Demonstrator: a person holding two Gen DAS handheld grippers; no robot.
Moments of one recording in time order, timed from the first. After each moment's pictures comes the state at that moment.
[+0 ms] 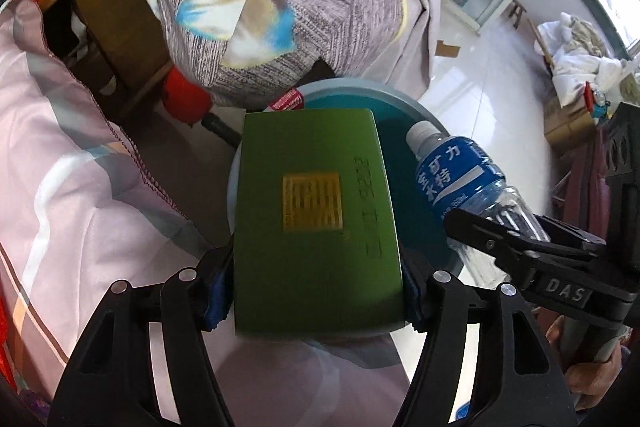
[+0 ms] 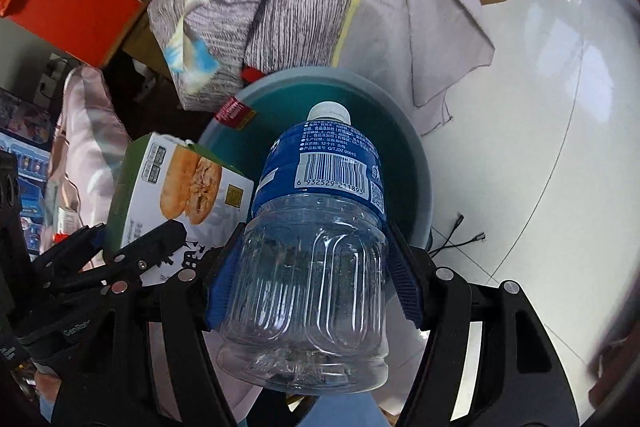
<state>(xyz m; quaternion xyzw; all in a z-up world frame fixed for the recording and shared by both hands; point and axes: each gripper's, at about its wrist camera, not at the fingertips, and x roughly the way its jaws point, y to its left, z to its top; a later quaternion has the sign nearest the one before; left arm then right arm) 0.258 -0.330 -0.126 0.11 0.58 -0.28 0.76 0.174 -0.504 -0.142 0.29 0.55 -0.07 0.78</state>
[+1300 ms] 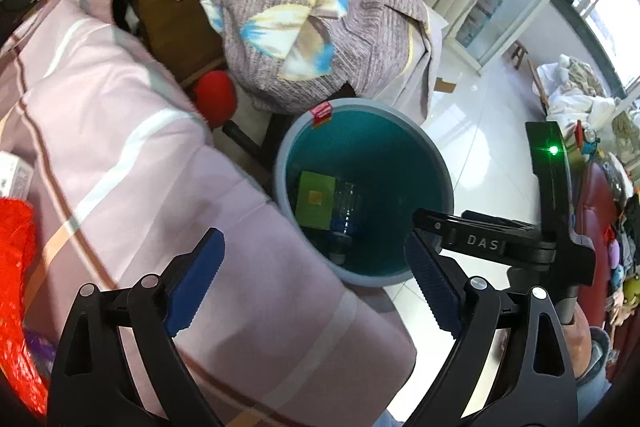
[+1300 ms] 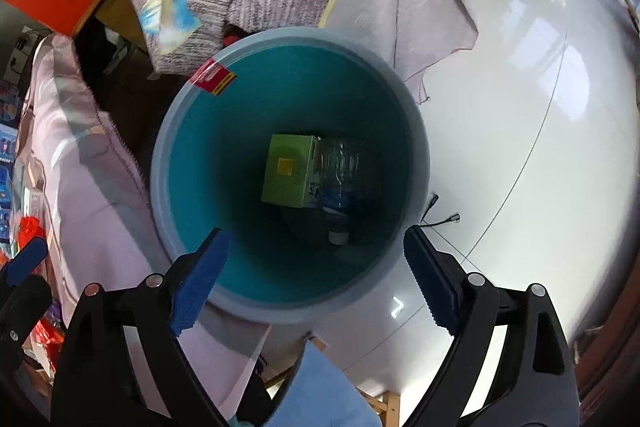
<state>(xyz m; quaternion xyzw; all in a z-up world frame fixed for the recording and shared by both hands) 0.216 -0.260 -0.068 0.05 0.55 -0.26 0.79 0.166 -0.478 -0.142 0.24 0.59 -0.10 0.76</state>
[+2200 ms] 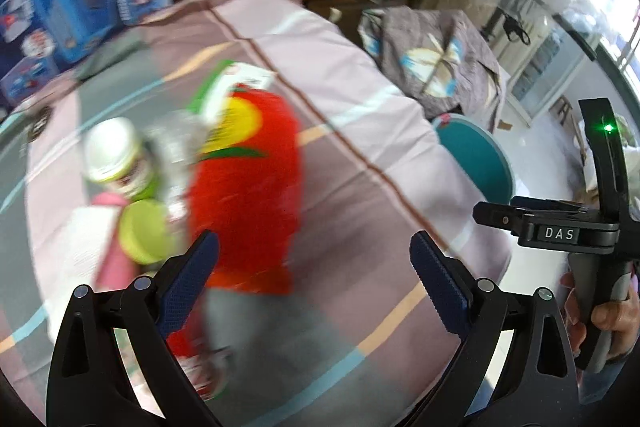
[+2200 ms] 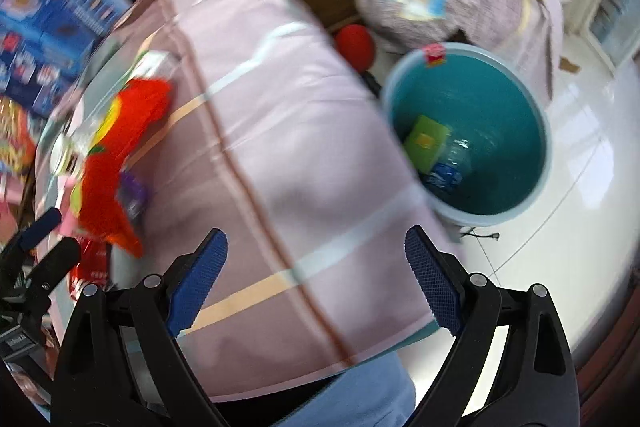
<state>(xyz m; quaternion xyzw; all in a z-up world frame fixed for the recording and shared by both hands) 0.125 -0.009 -0.011 0.01 0.49 -0.14 0.86 0.131 -0.251 -0.052 0.12 0.58 0.03 0.80</state>
